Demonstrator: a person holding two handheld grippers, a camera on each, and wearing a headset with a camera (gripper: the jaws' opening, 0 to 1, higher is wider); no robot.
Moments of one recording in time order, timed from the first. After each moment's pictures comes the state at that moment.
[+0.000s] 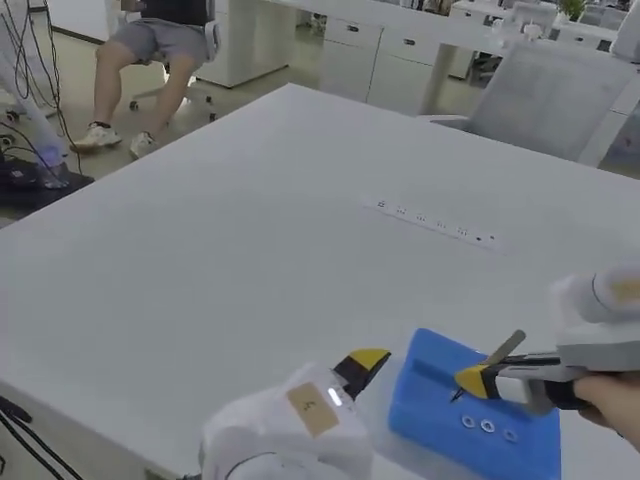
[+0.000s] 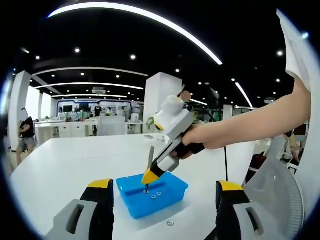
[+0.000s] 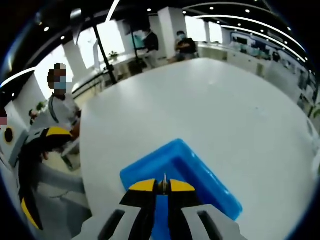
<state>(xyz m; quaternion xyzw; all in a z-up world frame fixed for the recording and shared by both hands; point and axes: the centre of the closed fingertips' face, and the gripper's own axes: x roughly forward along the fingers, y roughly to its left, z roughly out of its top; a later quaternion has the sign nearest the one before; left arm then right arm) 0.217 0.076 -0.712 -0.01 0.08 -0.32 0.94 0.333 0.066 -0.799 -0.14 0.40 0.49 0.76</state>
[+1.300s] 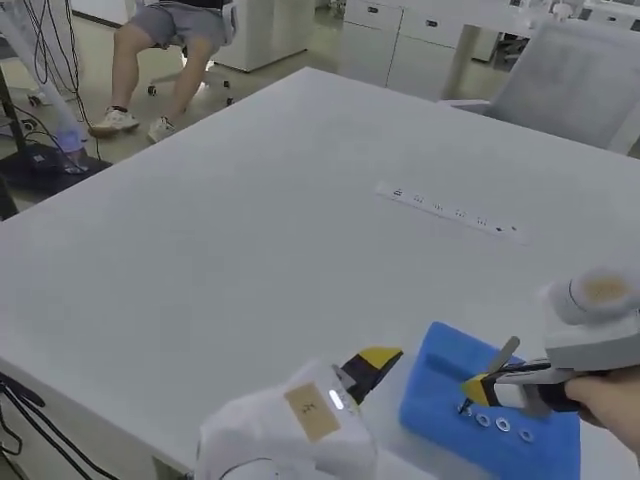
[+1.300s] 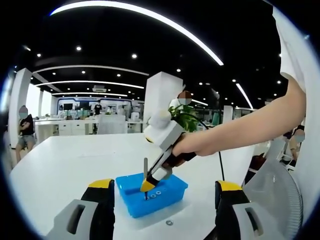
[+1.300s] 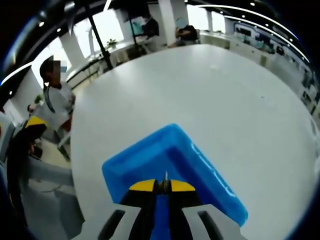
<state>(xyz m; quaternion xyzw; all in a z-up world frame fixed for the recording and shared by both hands) 0.217 0.076 -0.711 -0.01 0.08 -0.32 0.94 0.335 0.065 -0.832 -0.17 0.44 0.48 0.74</state>
